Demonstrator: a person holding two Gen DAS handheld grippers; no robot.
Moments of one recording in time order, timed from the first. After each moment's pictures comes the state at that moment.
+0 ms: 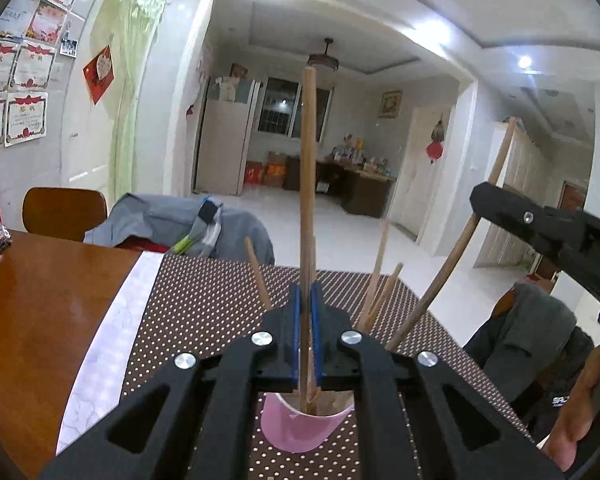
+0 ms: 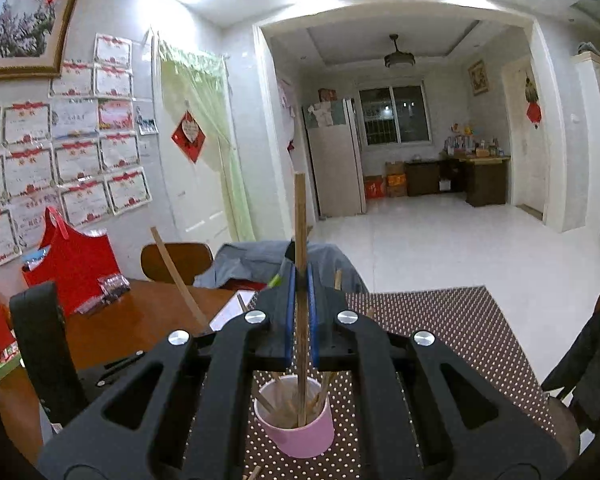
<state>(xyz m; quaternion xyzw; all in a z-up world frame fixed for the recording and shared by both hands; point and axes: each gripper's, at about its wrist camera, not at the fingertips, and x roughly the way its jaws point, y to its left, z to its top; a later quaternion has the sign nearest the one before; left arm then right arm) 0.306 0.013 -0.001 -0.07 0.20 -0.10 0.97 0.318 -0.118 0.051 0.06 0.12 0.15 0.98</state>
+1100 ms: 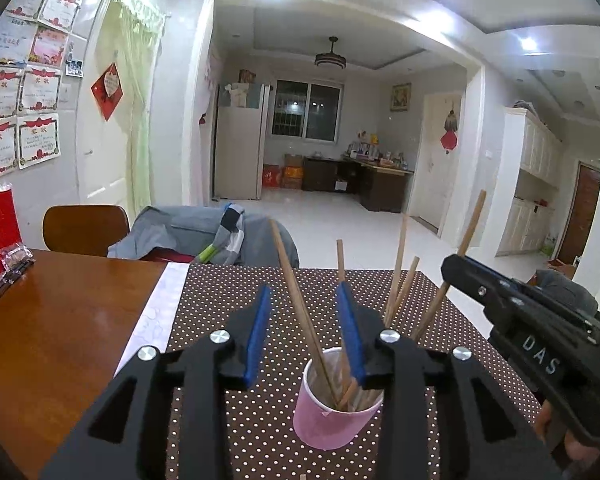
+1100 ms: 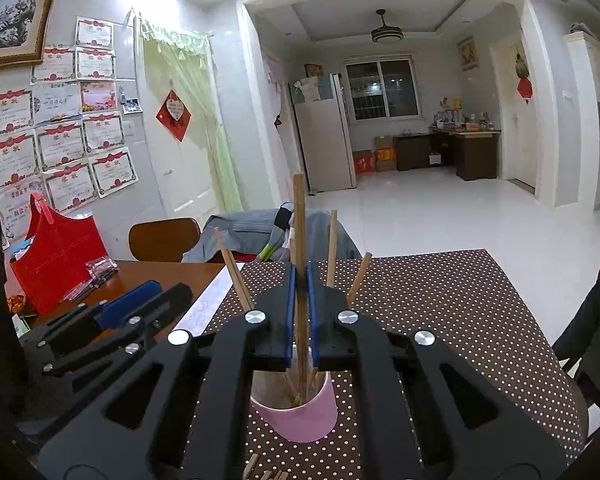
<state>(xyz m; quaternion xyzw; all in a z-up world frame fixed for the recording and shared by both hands) 0.298 0.021 0.008 -0.04 0.18 -0.06 0.98 0.331 -0.107 0.016 0.07 0.16 0.13 0.98</state>
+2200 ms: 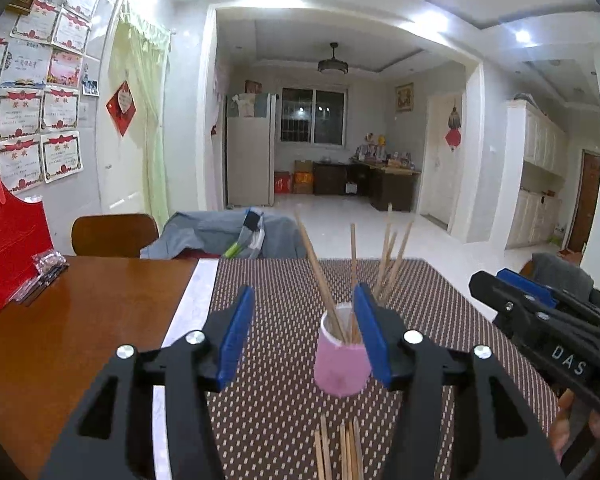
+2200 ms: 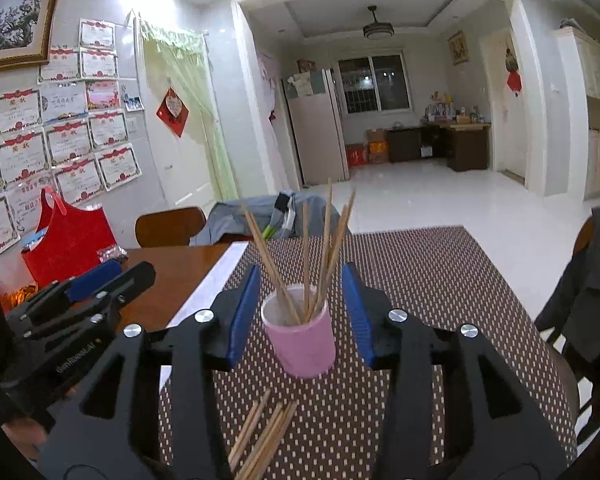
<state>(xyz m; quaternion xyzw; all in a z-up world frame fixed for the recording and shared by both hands) 0.205 0.041 0.013 0.00 0.18 -0.05 0.98 0.244 -0.116 0.016 0.08 0.18 0.12 0.97</state>
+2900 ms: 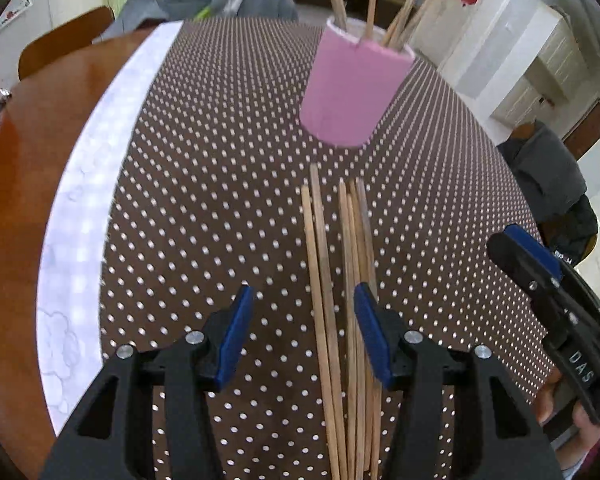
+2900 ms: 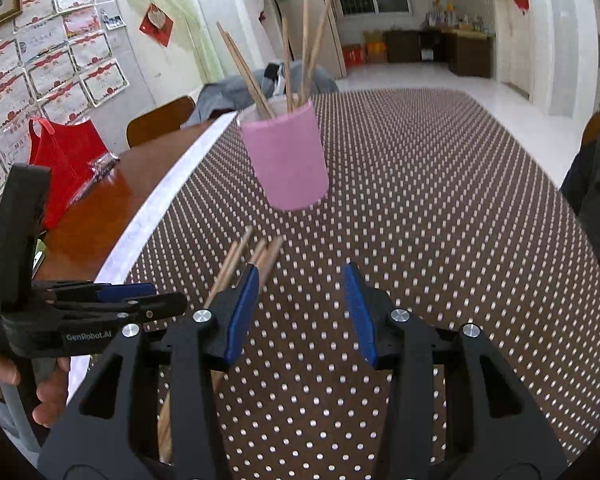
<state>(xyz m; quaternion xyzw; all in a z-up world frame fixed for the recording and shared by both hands) 0.222 0.052 -0.144 -0.04 0.53 -0.11 0.84 0.219 -0.121 -0.104 0.08 0.36 0.13 0.92</state>
